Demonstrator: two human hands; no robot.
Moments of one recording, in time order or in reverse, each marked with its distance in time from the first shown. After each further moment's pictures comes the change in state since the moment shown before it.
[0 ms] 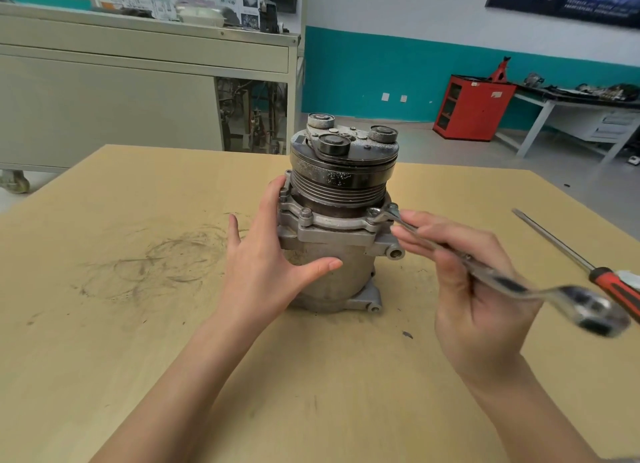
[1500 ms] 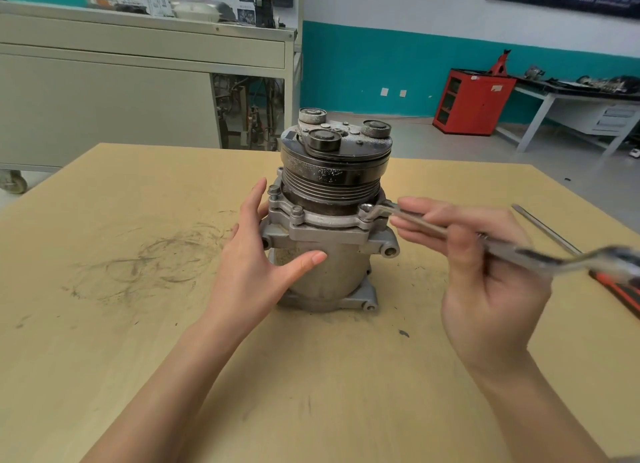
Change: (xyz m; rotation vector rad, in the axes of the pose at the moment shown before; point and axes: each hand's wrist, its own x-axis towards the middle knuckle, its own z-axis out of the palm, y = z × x) left_hand -0.004 -0.005 -0.002 -0.143 -0.011 -0.118; right_hand 0.011 -0.003 -0.003 0.162 0.057 0.078
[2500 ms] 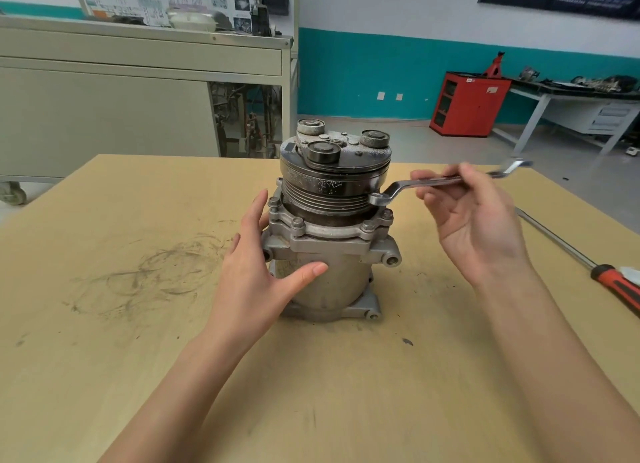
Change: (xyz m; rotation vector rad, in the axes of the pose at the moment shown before) left_hand -0.001 0.001 -0.001 0.007 -0.006 -0.007; right_hand 0.056 0.049 -0.022 0.637 0.231 0.767
